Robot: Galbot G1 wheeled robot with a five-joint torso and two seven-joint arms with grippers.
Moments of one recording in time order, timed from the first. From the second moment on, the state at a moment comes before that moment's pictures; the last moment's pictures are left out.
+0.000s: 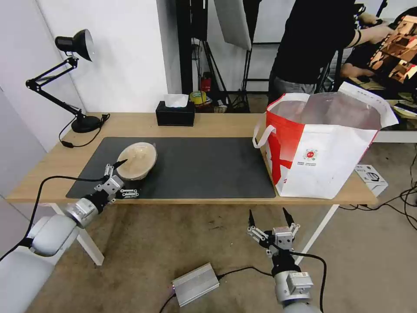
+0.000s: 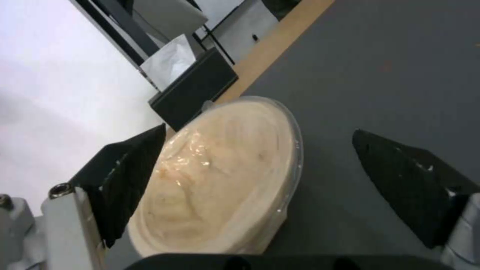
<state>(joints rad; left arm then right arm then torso) 1.15 -0.76 -0.44 -1.69 -0.13 -0.21 0.30 -1.64 1.22 0.21 2.14 0.01 0.06 0.42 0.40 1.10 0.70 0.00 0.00</state>
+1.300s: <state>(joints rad) 1.12 -0.75 -0.46 -1.58 -0.12 -0.25 0.32 -1.63 1.23 0.19 2.11 0.01 0.06 0.42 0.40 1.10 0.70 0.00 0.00</state>
